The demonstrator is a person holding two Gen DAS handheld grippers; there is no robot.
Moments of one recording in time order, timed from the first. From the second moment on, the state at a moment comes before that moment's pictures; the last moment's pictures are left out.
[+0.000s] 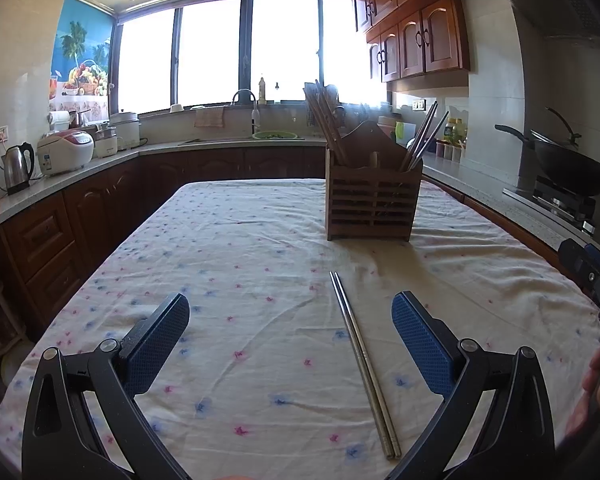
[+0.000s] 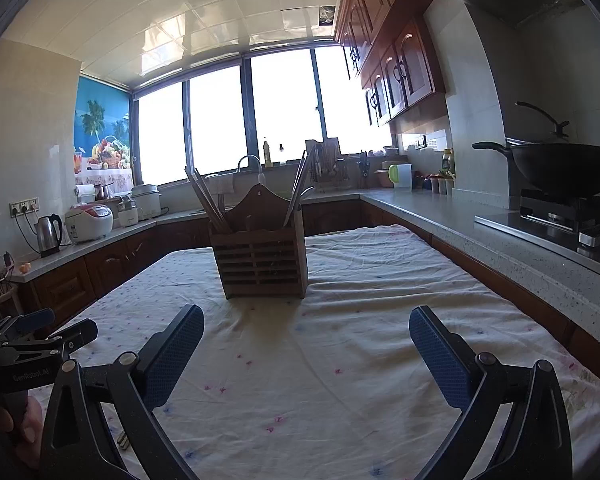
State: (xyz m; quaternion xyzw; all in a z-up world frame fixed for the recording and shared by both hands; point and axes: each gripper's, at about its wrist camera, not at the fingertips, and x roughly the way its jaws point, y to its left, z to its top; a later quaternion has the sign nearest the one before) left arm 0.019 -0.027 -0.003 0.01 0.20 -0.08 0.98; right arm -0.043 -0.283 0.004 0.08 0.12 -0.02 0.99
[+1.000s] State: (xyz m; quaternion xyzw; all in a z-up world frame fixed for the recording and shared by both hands) left arm 0.020 -0.030 -0.003 0.01 0.20 -0.08 0.98; right arm -0.043 -0.283 0.005 0.08 0.12 -0.02 0.99
